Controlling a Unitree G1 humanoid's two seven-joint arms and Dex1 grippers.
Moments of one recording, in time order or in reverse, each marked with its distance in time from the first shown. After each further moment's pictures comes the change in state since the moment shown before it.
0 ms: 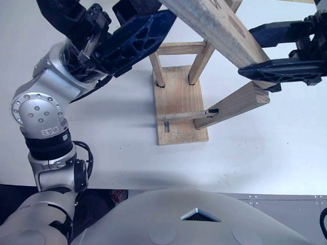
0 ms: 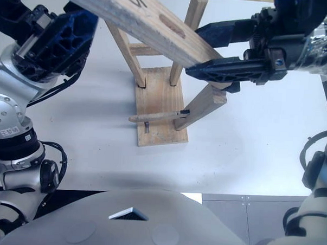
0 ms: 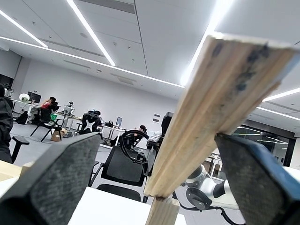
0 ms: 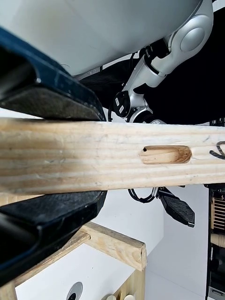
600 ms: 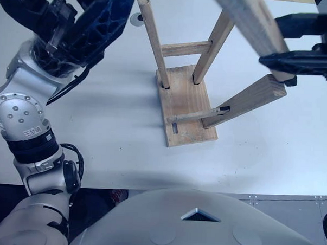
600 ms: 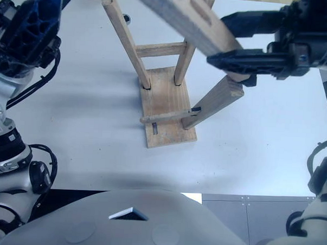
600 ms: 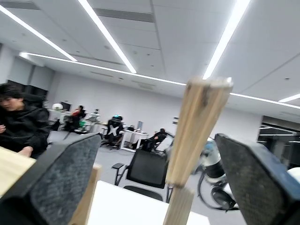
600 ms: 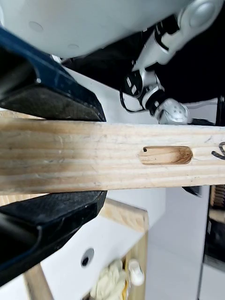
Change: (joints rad) left arm 0.006 0.050 0.107 0.036 0.009 -0.004 -0.013; right arm 0.051 -0.043 -0.073 0.004 -0.067 -0.042 0.037
